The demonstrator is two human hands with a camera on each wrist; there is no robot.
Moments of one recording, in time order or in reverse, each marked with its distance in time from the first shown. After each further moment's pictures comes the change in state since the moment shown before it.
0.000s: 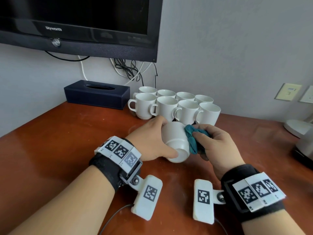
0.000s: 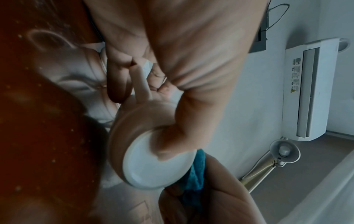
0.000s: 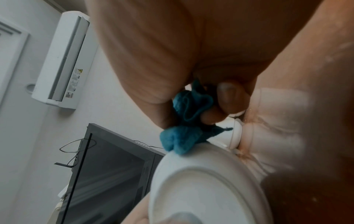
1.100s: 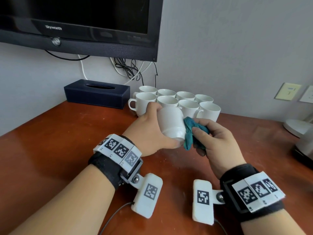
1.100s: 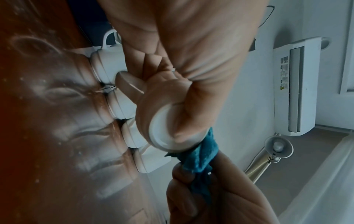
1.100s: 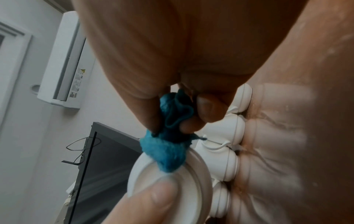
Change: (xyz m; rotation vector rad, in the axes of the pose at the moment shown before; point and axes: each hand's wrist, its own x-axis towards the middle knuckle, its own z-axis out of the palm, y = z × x) left_hand -0.010 0.009 -0.008 -0.040 0.211 0.031; right_hand -0.004 -0.001 0.003 0.134 -0.060 -0.118
